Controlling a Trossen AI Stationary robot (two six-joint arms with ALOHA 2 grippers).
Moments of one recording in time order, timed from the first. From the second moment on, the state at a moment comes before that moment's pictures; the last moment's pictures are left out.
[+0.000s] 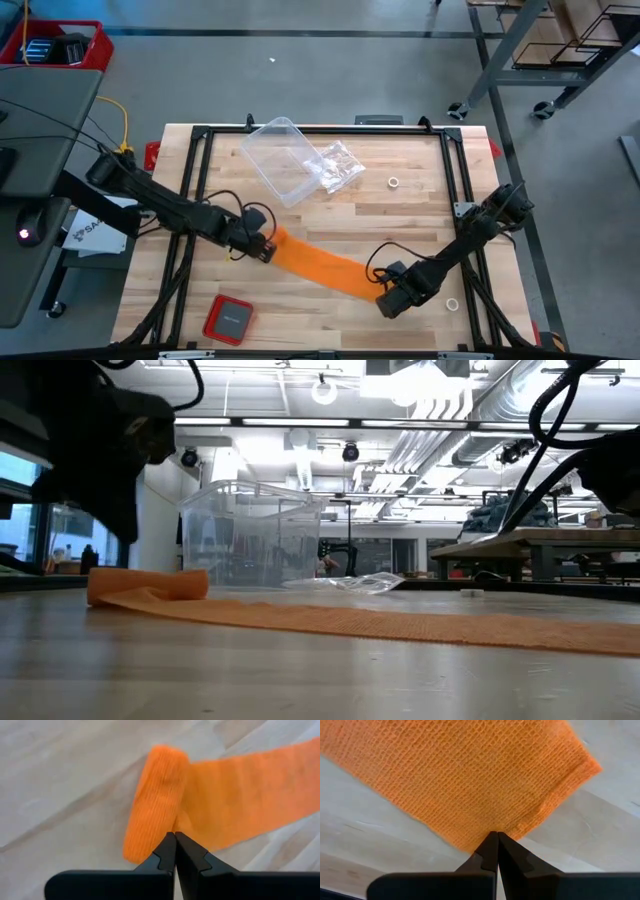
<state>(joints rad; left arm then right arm) -0.38 1.31 0.75 -0.62 -0.29 -1.32 0.69 1.81 1.06 -0.73 -0.18 1.80</state>
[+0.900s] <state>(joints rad) -0.19 1.41 0.75 -0.23 -0.01 -0.59 0.71 1.72 1.07 -0.50 0.22 2.00</state>
